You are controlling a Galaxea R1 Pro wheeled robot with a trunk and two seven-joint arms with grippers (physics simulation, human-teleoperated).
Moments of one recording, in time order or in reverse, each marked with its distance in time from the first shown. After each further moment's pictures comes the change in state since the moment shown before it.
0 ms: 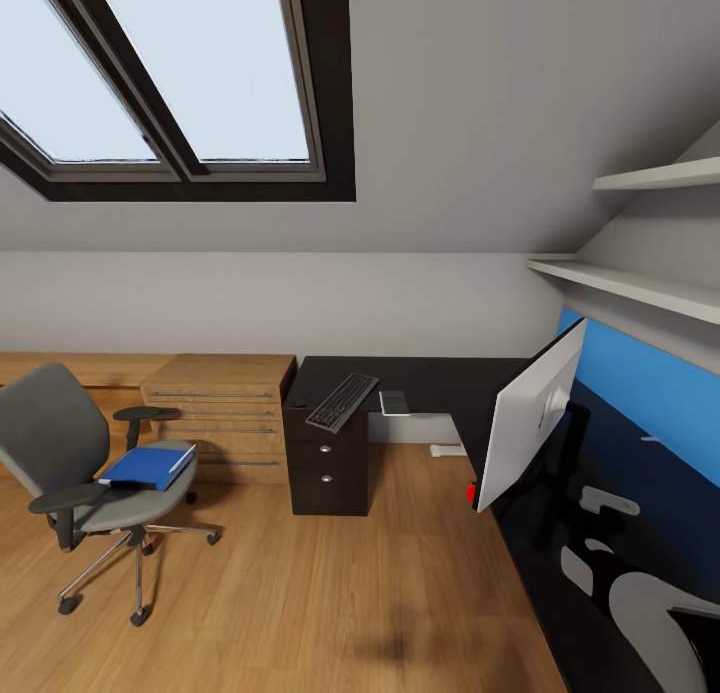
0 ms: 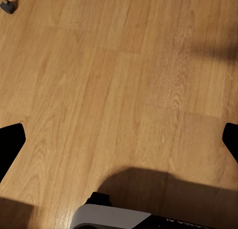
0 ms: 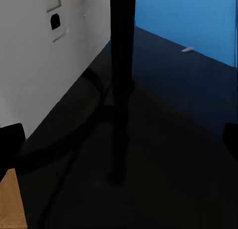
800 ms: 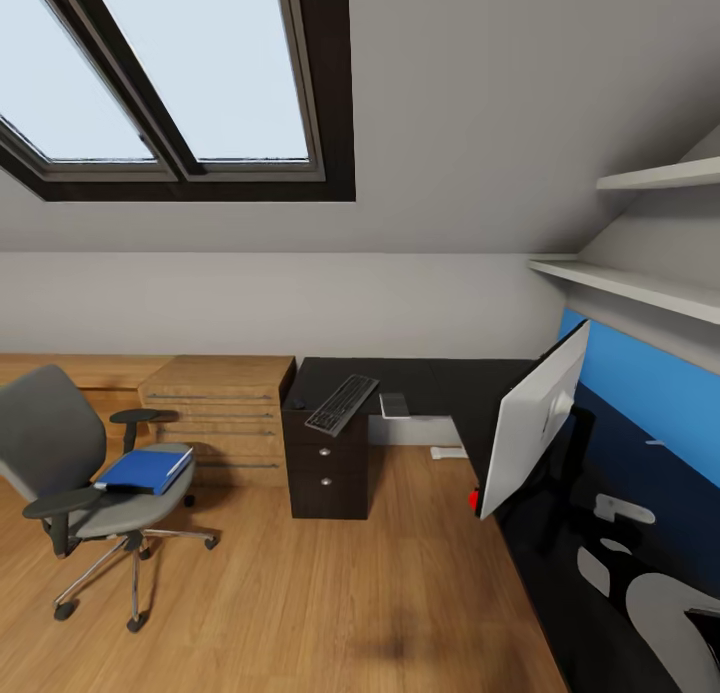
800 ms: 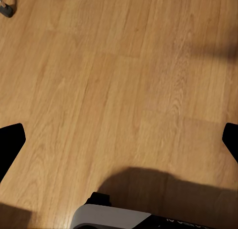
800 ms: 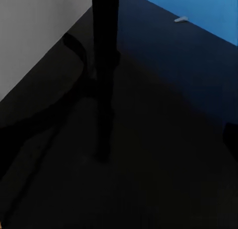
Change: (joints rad) left arm 0.000 0.000 0.000 0.000 0.000 0.000 0.000; right arm 0.000 -0.044 -0.003 -0.003 -0.002 0.163 0.004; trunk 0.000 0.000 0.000
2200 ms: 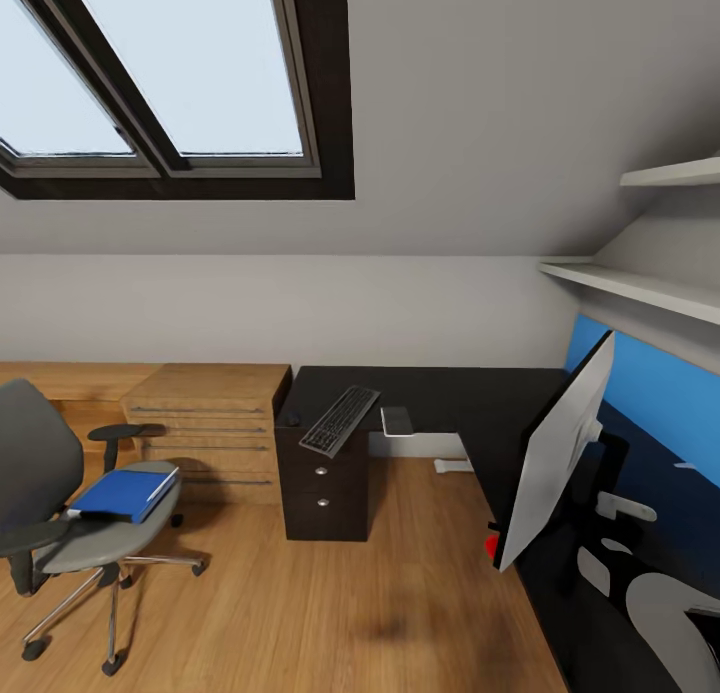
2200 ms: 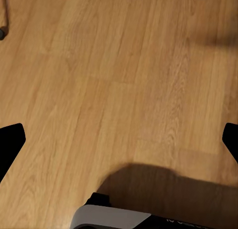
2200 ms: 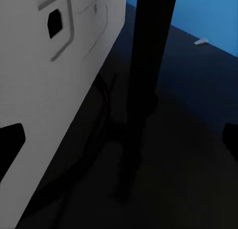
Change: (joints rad) left arm 0.000 0.000 -0.002 0.000 -0.001 -0.001 0.000; right arm 0.000 -0.001 -0.001 0.000 0.000 -0.044 -0.002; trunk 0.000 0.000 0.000
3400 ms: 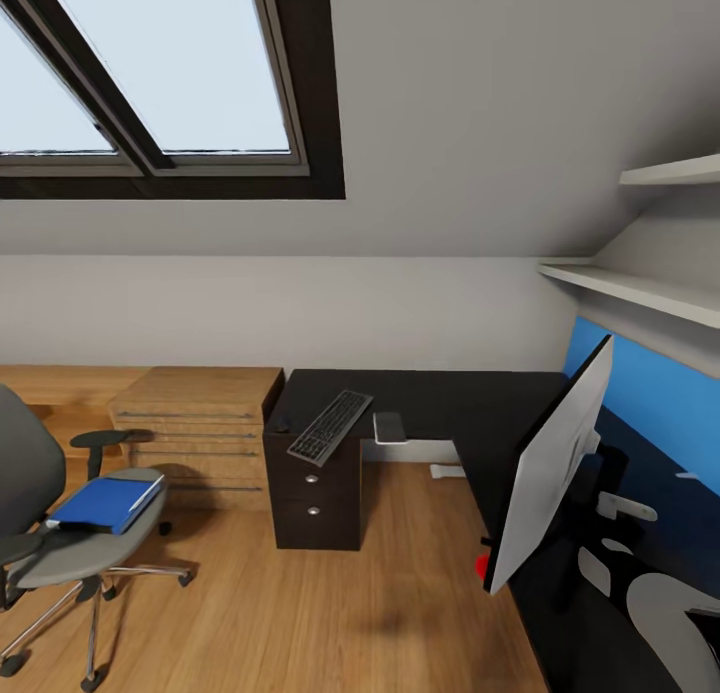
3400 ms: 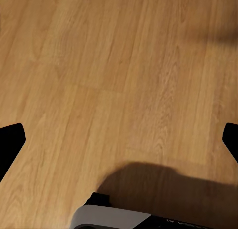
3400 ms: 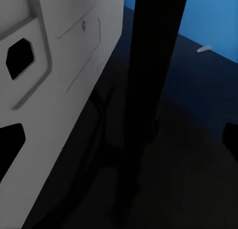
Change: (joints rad) left arm 0.000 0.000 0.000 0.000 0.000 0.000 0.000; right arm 0.000 -0.002 0.001 0.000 0.000 0.000 0.000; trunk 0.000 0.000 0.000
